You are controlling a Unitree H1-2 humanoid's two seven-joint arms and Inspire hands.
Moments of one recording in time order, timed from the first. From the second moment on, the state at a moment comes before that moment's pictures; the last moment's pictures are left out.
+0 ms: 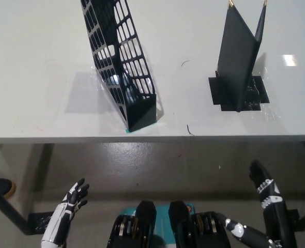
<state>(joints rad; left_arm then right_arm) 0.05 0.15 0.01 0.12 0.01 -0.15 -0.09 0.17 -0.01 0.09 -0.15 -0.08 -0.38 -0.01</state>
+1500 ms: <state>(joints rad) 0.08 0.15 0.00 0.14 0.03 -0.18 -0.09 -0.67 -0.03 -0.17 0.52 -0.13 -0.26 -0.19</state>
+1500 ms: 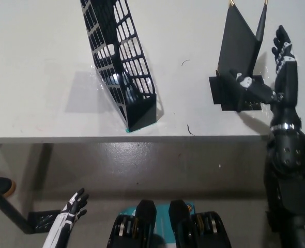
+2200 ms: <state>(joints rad) 0.08 0.15 0.00 0.14 0.03 -0.18 -0.09 -1.15 -0.02 -0.61 1.30 0.26 -0.28 -0.21</state>
